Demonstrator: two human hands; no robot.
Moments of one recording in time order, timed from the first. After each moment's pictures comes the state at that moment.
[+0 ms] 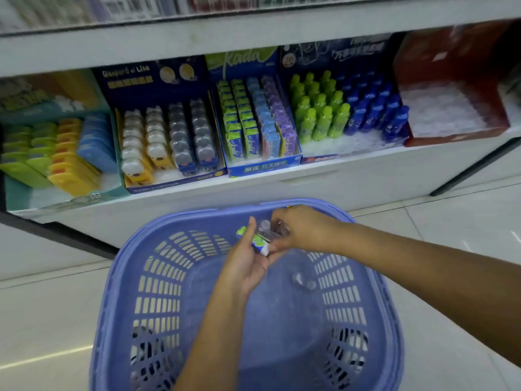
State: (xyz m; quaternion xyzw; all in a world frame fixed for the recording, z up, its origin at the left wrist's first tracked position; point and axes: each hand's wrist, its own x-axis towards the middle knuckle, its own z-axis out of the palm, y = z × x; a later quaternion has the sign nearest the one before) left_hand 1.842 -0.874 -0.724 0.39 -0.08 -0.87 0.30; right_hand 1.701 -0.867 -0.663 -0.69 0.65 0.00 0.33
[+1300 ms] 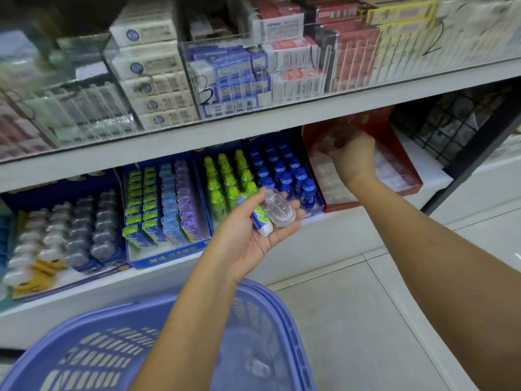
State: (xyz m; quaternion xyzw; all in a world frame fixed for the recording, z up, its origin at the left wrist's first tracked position) left_hand 1.670 -0.919 -0.576 0.32 -0.26 -0.87 0.26; right_hand 1.434 -0.944 -0.596 -0.43 0.76 -0.48 0.04
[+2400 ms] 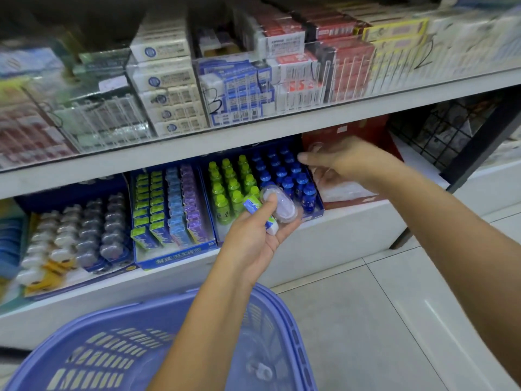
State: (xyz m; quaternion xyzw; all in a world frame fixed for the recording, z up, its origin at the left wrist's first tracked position) left_hand 1.659 -0.912 -0.583 0.31 -0.26 -0.84 0.36; right_hand 1.470 -0.907 -0.530 -0.43 0.74 -0.38 0.35
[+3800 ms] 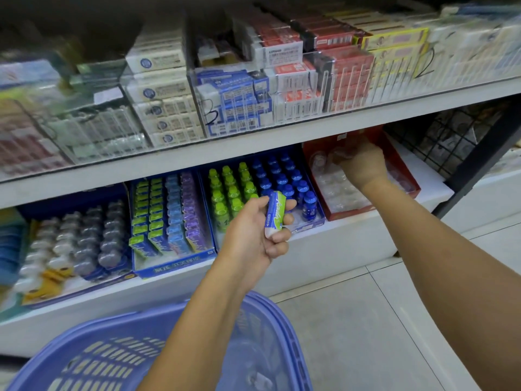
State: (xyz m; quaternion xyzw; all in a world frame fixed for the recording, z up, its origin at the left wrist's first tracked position) left_hand 1.658 -0.914 -0.564 0.33 -0.33 -0.84 0.25; right_hand 1.402 -0.950 -0.594 -0.41 0.86 -0.31 0.02
